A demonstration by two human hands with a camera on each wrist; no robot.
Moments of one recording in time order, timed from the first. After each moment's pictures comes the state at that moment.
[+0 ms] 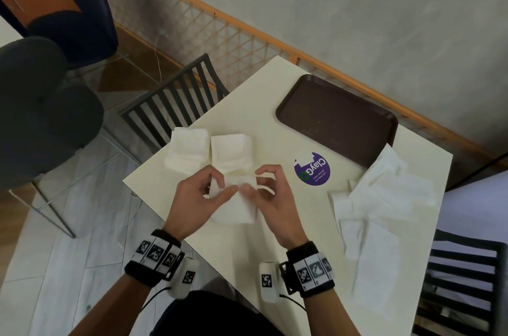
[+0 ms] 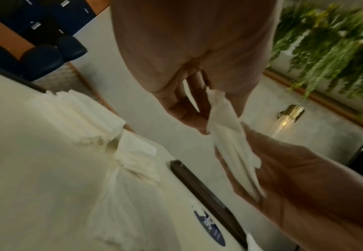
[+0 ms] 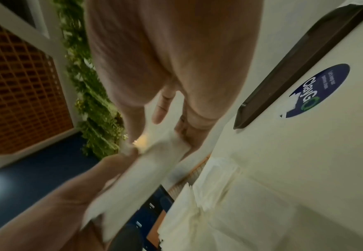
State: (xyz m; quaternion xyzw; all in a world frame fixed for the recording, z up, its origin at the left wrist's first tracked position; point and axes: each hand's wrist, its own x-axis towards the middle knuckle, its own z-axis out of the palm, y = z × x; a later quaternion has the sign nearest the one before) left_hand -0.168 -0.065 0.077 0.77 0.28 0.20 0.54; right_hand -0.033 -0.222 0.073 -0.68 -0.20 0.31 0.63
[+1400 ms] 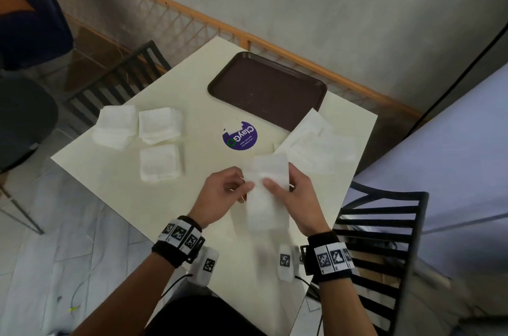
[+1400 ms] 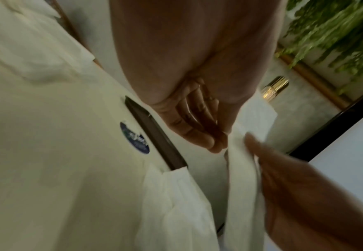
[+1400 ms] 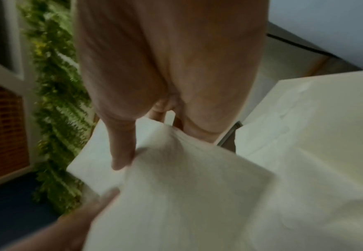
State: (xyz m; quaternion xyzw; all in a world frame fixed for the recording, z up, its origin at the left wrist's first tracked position) left_hand -0.055 -0.302 0.055 0.73 0.22 0.11 0.63; right_hand 0.068 -0.483 0.075 -0.70 -0.20 0.28 0.63
